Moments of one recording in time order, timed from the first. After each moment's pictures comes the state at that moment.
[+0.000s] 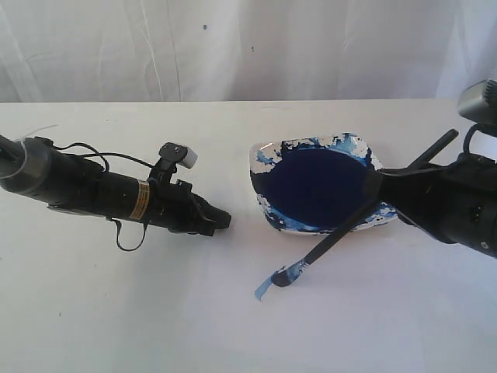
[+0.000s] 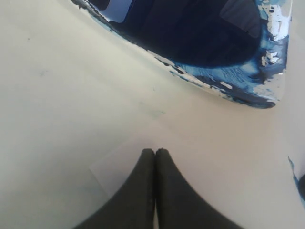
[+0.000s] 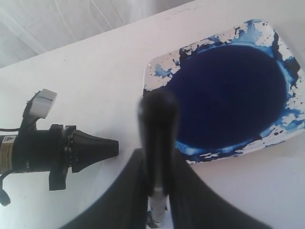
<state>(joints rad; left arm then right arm) -0.36 2.16 -1.15 1.44 -0.74 -1.26 0.60 1.00 -0.47 1.28 -0.03 -0.80</state>
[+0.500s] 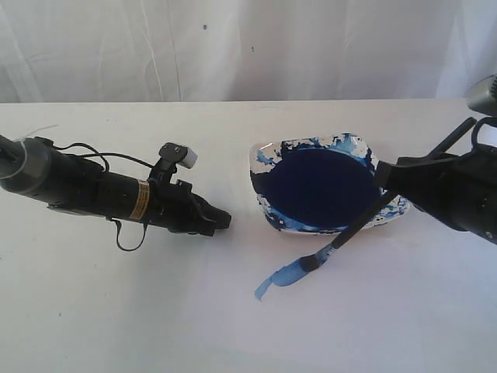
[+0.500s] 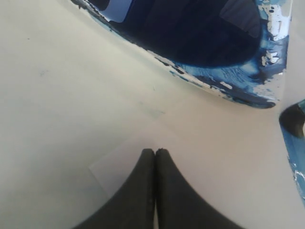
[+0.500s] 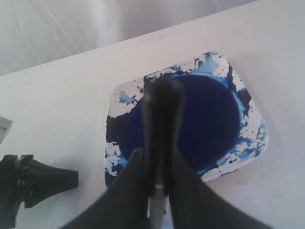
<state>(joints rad) -0.36 2.16 -1.15 1.44 -0.74 -1.26 0.60 1.03 -0.47 1.27 -0.19 -0.84</state>
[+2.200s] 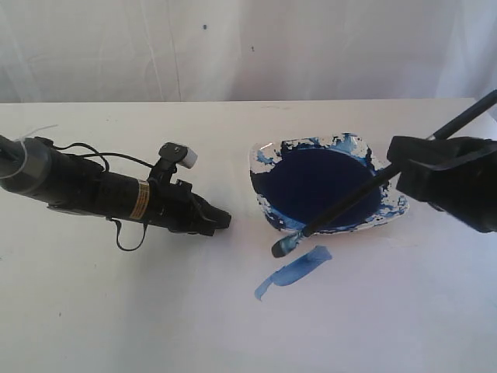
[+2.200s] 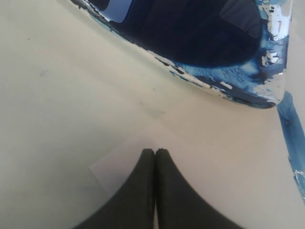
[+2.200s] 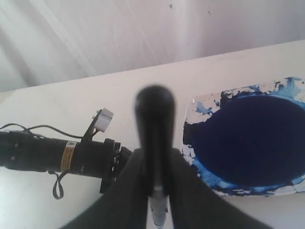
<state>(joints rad) -0.36 2.16 -1.15 1.44 -0.74 -1.26 0.60 0.80 -0.47 1.26 0.06 -0.88</state>
